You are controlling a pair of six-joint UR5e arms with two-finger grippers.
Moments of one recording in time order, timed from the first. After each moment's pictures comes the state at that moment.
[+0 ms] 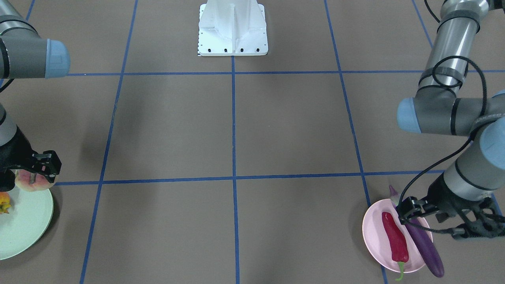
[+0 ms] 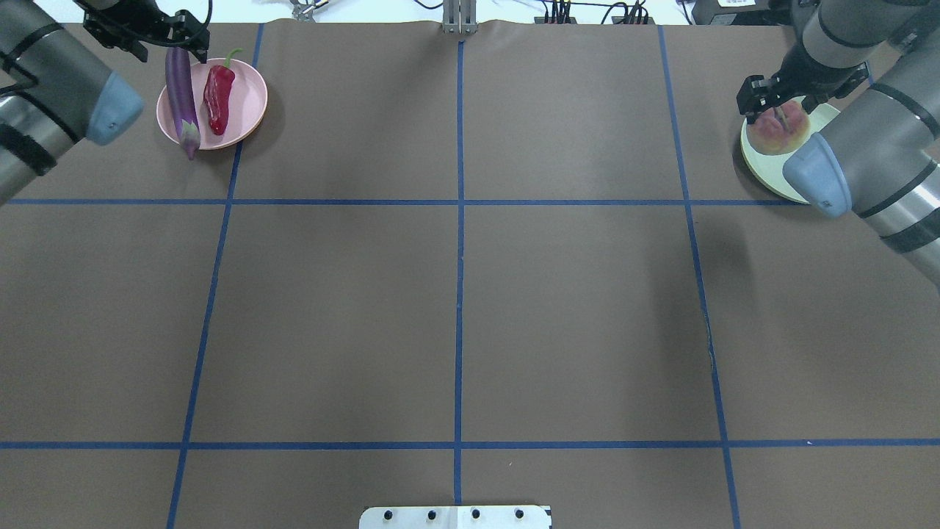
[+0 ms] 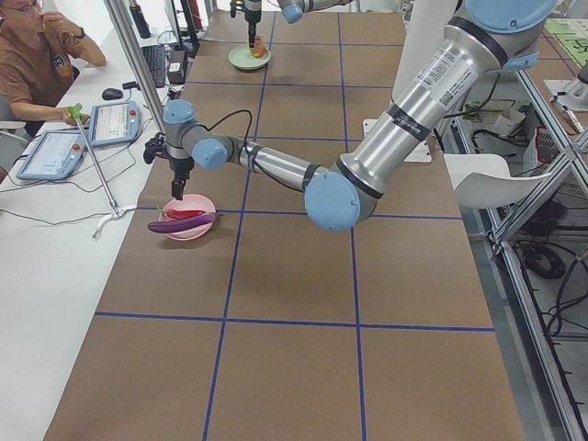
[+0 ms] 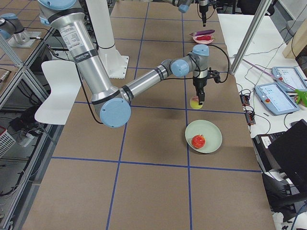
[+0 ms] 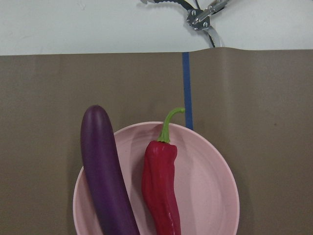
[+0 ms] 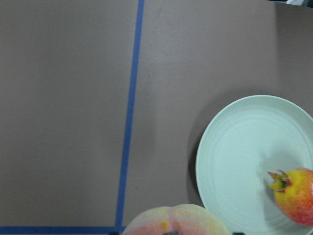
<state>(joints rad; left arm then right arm) -1.15 -2.16 -1.29 -1.90 -2.12 -0.65 1.09 -1.14 1.61 -1.60 1.97 0.55</state>
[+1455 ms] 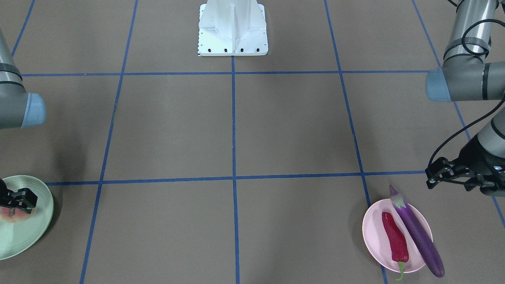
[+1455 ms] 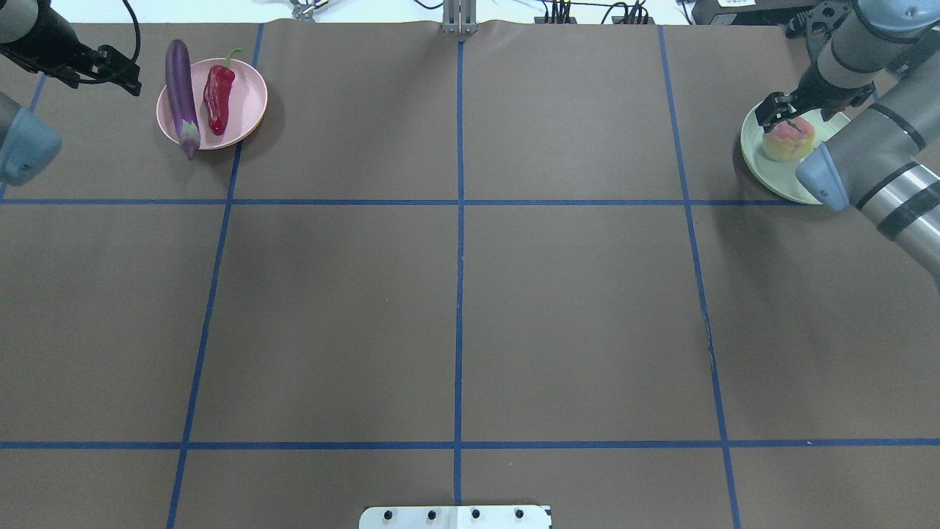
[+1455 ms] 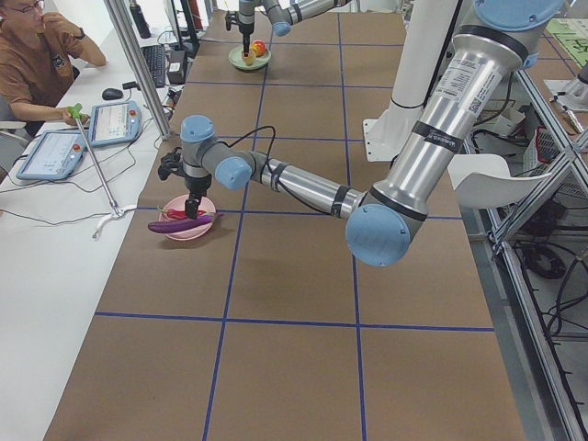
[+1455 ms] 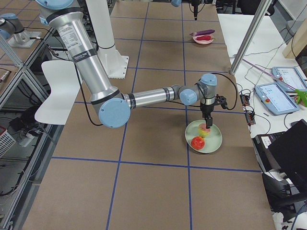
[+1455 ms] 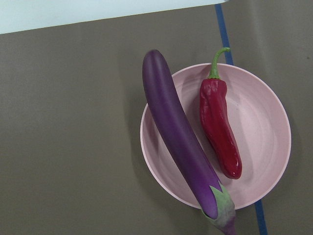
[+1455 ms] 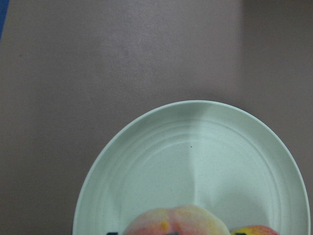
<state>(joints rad) -1.19 -2.02 -1.43 -1.86 -2.14 -0.55 1.13 -1.11 1.29 -1.31 2.00 0.50</state>
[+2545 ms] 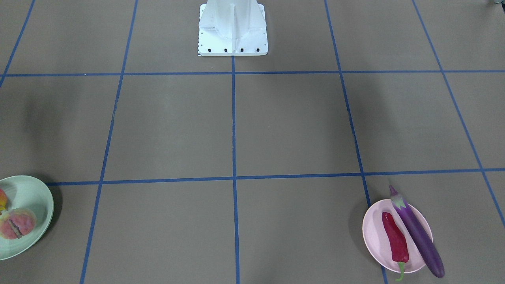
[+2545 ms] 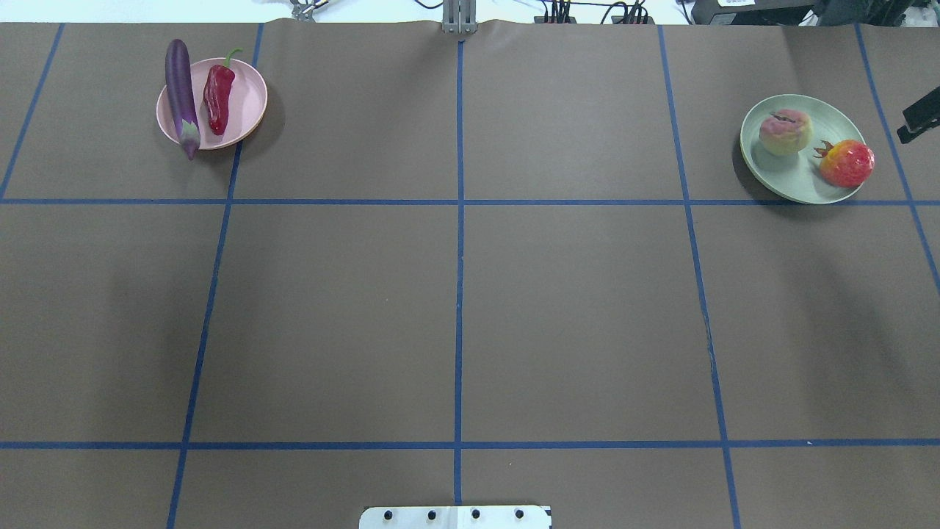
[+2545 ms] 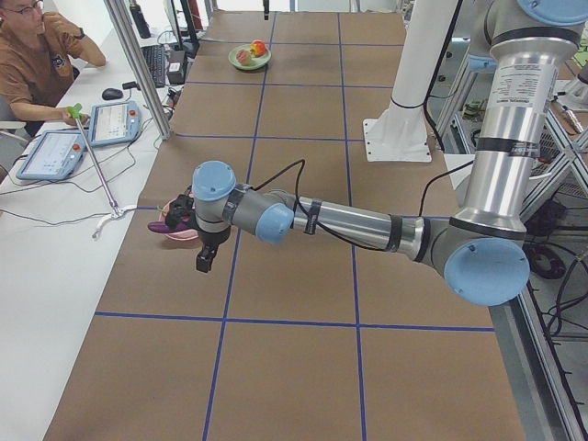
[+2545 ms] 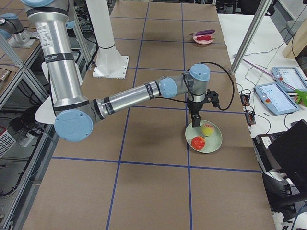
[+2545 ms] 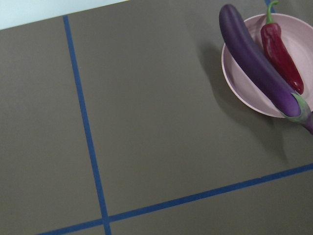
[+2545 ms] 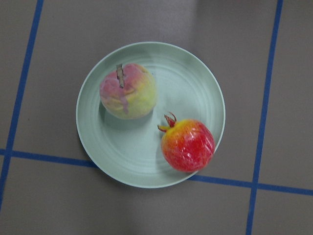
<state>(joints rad) -1.50 -1.67 -1.62 -1.79 -2.37 -0.14 1.37 -1.41 1.77 -1.67 2.26 0.21</state>
